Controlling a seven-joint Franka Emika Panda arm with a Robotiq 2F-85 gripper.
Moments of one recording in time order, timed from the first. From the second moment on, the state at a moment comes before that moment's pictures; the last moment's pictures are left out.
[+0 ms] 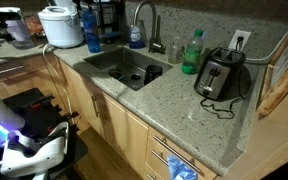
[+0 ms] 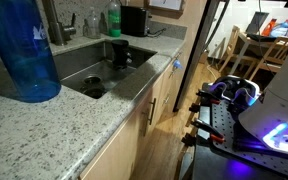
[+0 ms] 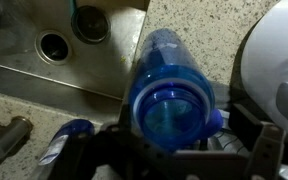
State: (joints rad) arm 0.28 0.33 0.20 -1.44 -0.16 1.89 0.23
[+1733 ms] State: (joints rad) arm 0.28 0.35 0.19 -1.40 -0.14 1.89 0.22
